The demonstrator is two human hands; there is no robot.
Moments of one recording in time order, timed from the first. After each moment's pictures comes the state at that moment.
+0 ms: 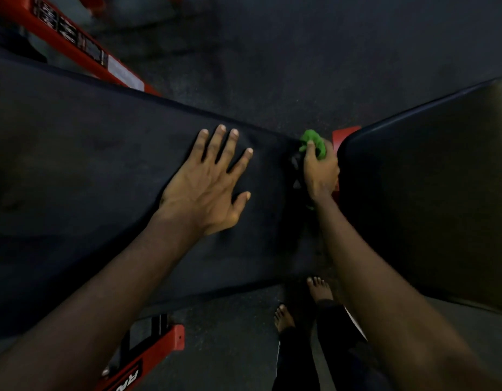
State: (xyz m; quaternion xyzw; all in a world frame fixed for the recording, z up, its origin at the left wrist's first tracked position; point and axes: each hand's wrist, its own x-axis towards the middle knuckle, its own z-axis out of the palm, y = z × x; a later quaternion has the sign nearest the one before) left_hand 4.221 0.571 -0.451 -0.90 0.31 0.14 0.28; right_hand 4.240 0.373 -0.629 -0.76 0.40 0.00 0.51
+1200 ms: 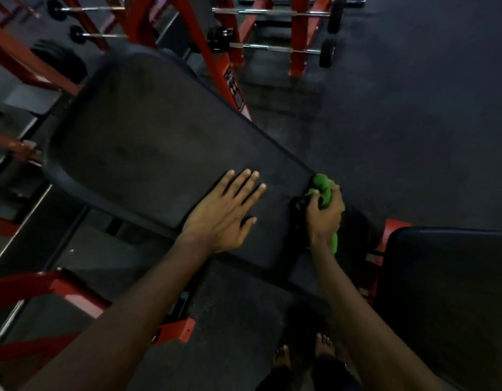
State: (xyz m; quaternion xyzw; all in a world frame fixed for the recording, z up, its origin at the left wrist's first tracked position) left_hand 4.142 0.715 -0.303 -0.95 0.19 0.05 0.25; right_hand 4.208 0.527 -0.428 -0.77 0.24 -0.02 0.59
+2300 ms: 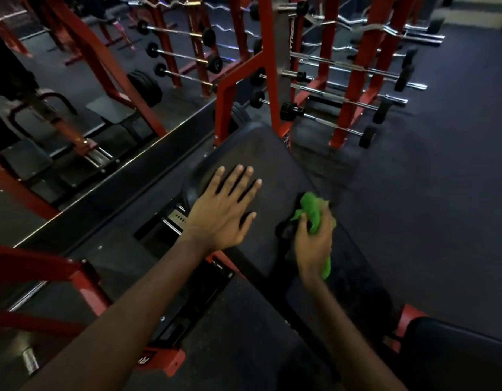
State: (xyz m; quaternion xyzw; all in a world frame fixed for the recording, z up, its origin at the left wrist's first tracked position) left_hand 4.111 0.818 -0.188 -0.96 0.01 -0.10 0.25; right_hand 4.187 0.644 -0.308 -0.78 0.01 -0.08 0.62
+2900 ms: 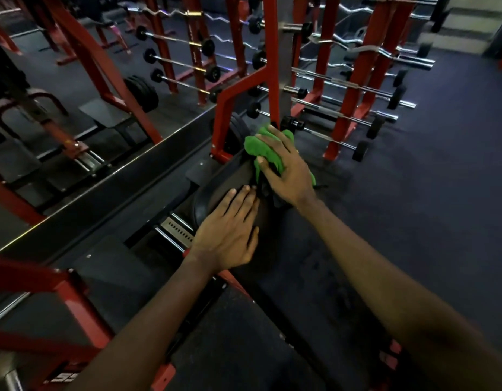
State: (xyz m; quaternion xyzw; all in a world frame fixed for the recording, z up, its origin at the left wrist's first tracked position) left_hand 4.107 0.819 -0.181 -0.97 0.00 -0.12 0.23; right_hand 4.294 0.728 -0.175 -0.75 -0.44 -0.13 0.48
